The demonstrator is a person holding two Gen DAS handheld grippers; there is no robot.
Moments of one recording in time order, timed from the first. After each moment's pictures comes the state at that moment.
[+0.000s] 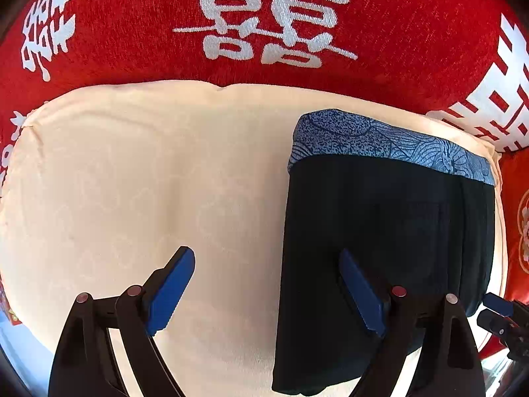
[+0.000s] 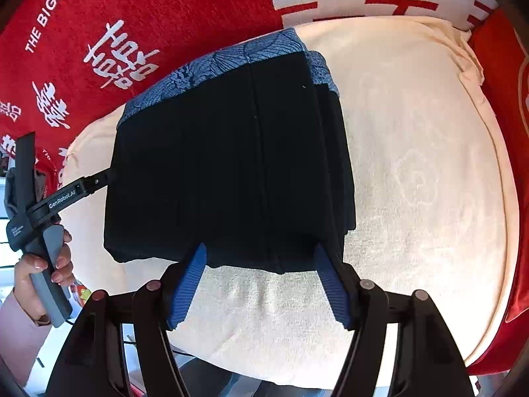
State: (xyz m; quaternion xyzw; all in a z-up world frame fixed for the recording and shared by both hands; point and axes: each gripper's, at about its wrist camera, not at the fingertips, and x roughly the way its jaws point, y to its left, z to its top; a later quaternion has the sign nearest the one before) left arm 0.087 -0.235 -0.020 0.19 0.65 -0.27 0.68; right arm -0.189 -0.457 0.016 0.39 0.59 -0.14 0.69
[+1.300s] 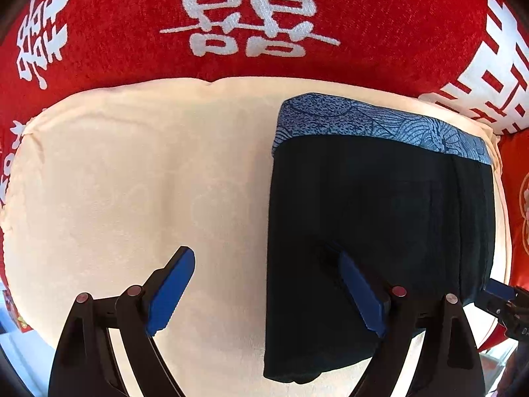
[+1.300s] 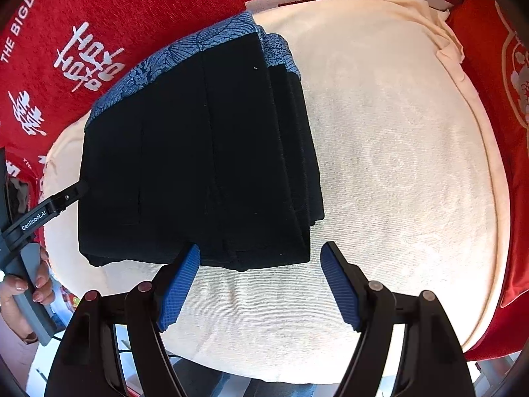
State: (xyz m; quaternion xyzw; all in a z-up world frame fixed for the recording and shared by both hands) left arm 0.078 -0.244 -0.016 0.22 0.65 -0.28 0.67; right arm -0.200 -0.468 0.003 0.39 0.62 -0.17 0.66
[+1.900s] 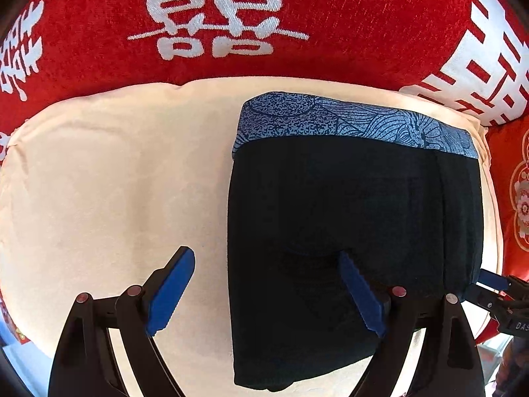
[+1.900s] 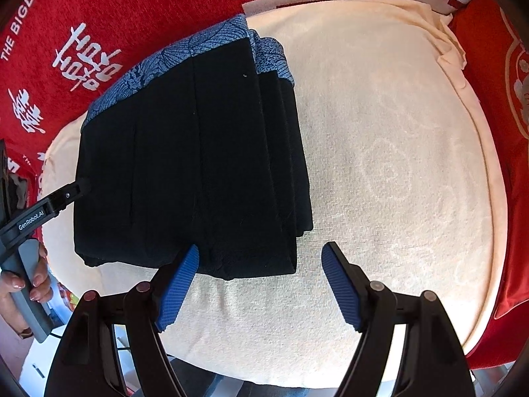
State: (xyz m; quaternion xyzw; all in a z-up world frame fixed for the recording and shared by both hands) left arm 0.069 -0.264 -0.020 0.22 0.66 -0.31 0.66; right arm -0.201 -0.474 0.001 0.38 0.62 -0.17 0.66
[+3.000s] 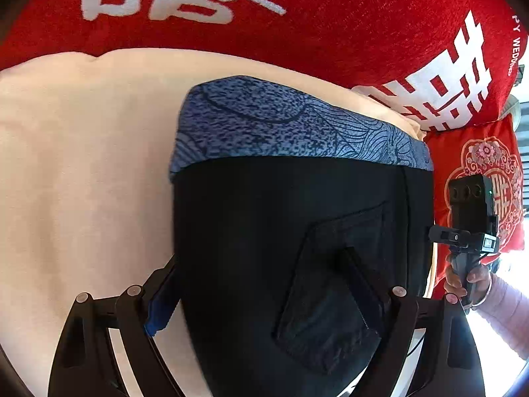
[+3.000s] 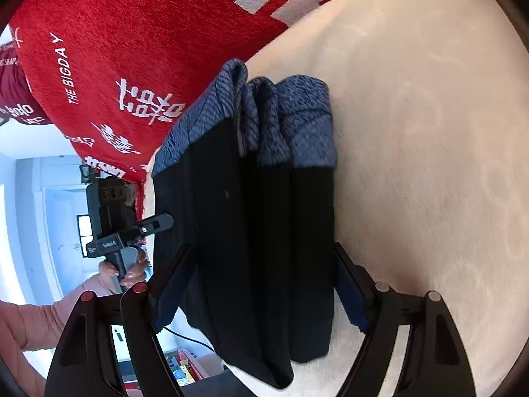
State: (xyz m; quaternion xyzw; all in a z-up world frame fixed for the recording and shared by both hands) left arm 0.103 -0.272 -0.073 0.08 0.71 -0.44 0.54; right arm -0.189 -0.555 -0.064 0.55 0.49 0.06 0.68
